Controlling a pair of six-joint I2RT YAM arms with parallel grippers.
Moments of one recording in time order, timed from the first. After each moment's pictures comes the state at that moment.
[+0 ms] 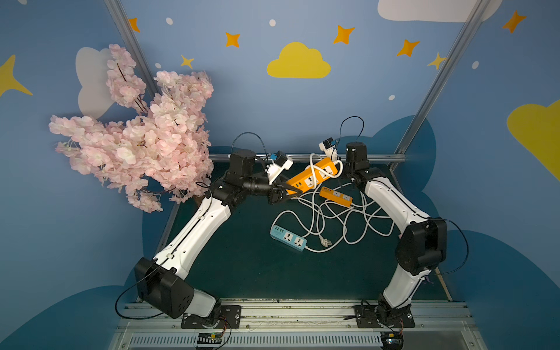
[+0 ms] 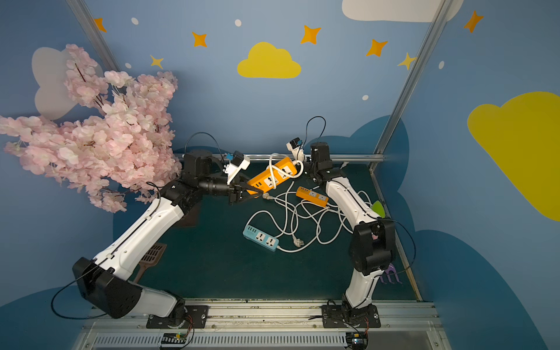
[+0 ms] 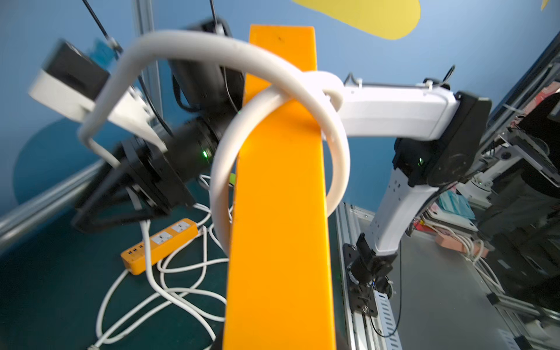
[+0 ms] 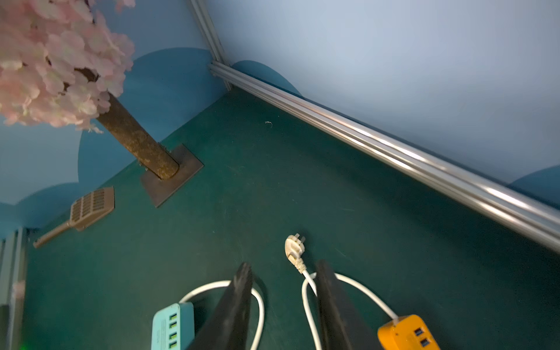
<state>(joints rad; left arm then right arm) -0.41 1.45 1.49 -0.37 0.98 0.06 0.35 1.80 1.58 -0.27 -0.55 0.00</state>
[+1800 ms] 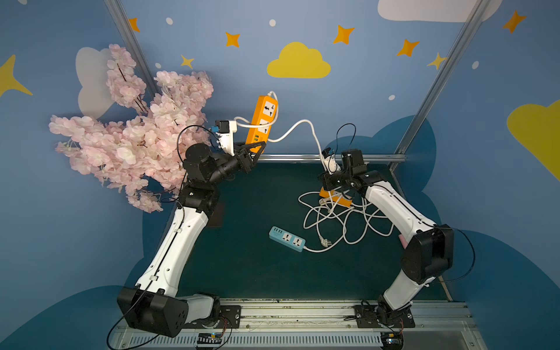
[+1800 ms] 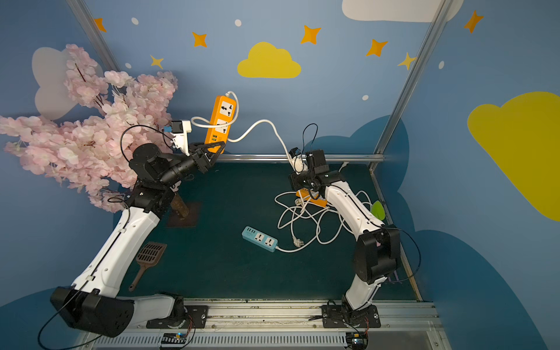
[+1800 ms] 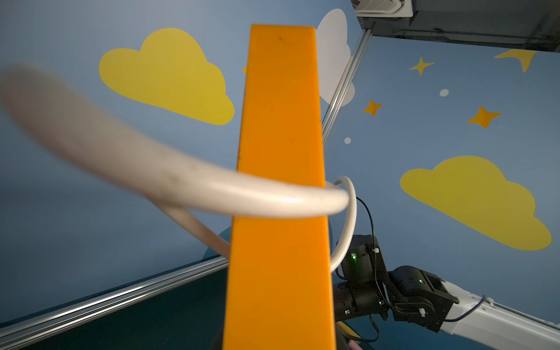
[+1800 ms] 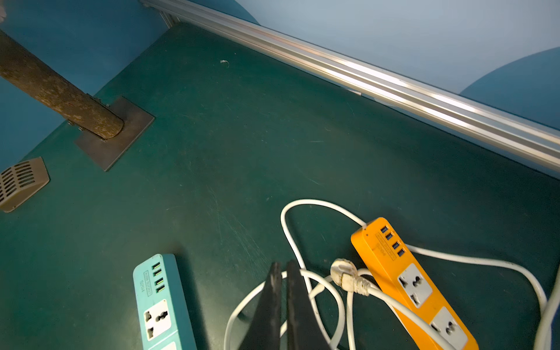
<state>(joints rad) -0.18 1.31 1.39 0.05 0.61 -0.45 0.41 1.71 1.56 -0.52 -0.30 -0.08</state>
